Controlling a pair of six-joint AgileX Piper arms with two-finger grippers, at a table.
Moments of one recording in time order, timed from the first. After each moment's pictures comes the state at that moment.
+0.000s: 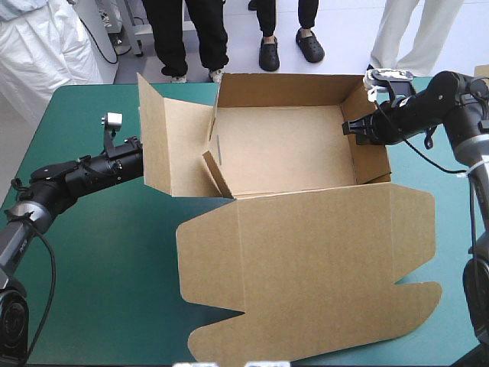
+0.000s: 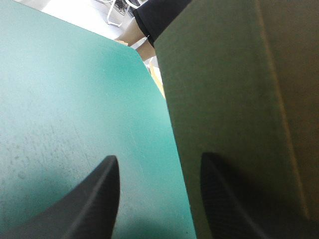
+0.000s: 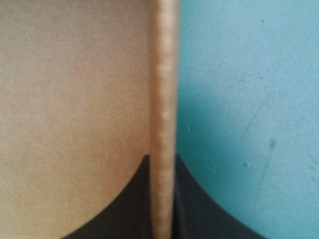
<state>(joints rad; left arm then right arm) 0.08 1.53 -1.00 -1.68 1.13 1.10 0.05 1.67 -1.71 0.35 1.18 -0.21</state>
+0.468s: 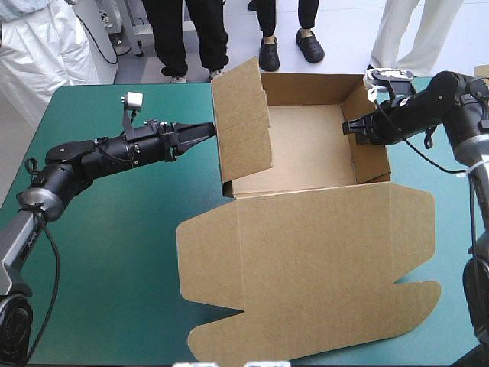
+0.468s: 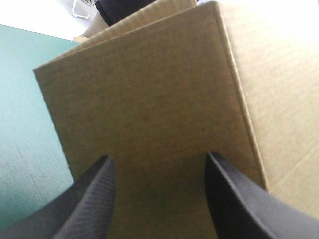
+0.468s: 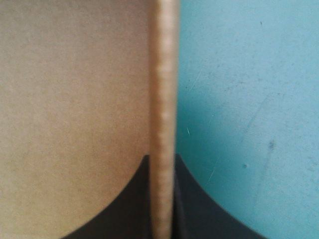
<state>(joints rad) -0.06 1.53 -1.16 -1.66 1.09 1.01 0.05 1.67 -1.71 0.35 1.17 -0.21</state>
